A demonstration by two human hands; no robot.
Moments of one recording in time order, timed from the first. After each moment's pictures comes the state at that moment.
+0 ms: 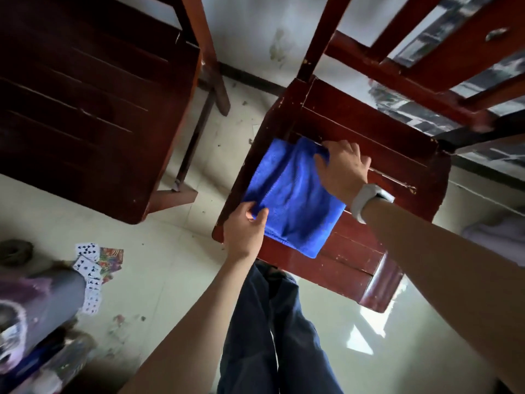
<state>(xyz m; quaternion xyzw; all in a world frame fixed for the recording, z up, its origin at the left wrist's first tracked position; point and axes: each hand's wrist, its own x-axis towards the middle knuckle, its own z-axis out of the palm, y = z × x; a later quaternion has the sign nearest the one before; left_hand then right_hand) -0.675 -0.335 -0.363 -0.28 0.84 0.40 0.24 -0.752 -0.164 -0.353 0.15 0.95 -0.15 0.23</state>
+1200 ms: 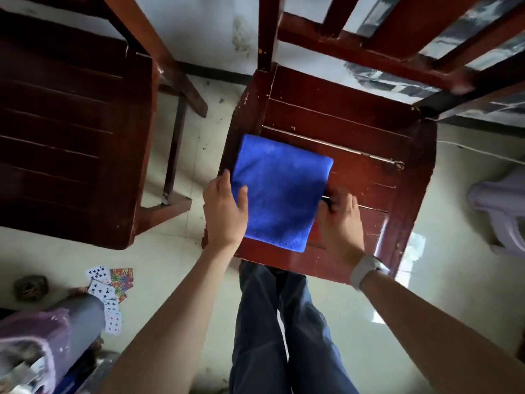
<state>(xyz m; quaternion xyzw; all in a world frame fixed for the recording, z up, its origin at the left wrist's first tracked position) -0.710 -0.332 -0.372 -0.05 0.93 0.30 0.18 -0.636 -0.163 -0.362 0.35 0.85 -0.37 0.10</state>
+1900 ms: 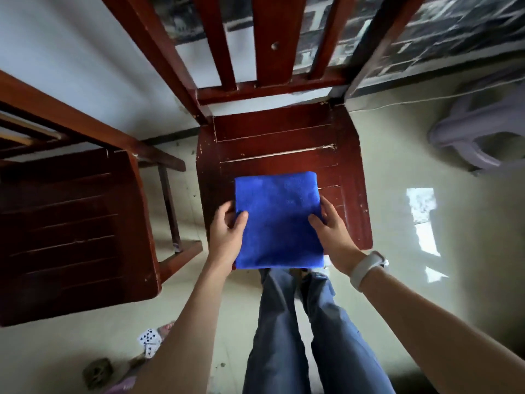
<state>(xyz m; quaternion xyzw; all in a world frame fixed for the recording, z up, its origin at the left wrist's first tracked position) -0.705 -0.315 -0.298 -0.10 0.80 0.46 0.38 -0.592 -0.162 -0.293 0.50 0.58 -0.64 0.05</state>
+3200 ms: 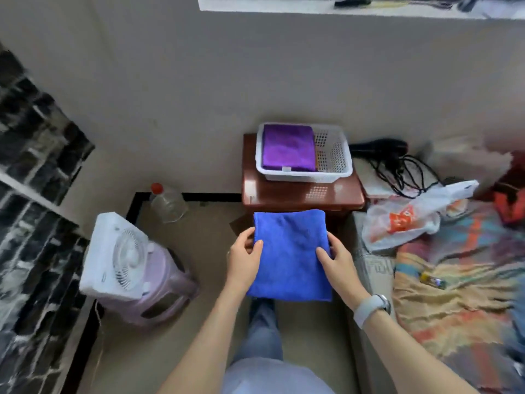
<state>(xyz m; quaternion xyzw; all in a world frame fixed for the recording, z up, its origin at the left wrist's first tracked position) -0.008 0.351 -0.032 0.56 0.57 0.26 0.53 0.156 0.259 -0.031 0.75 0.29 -0.38 -0.45</state>
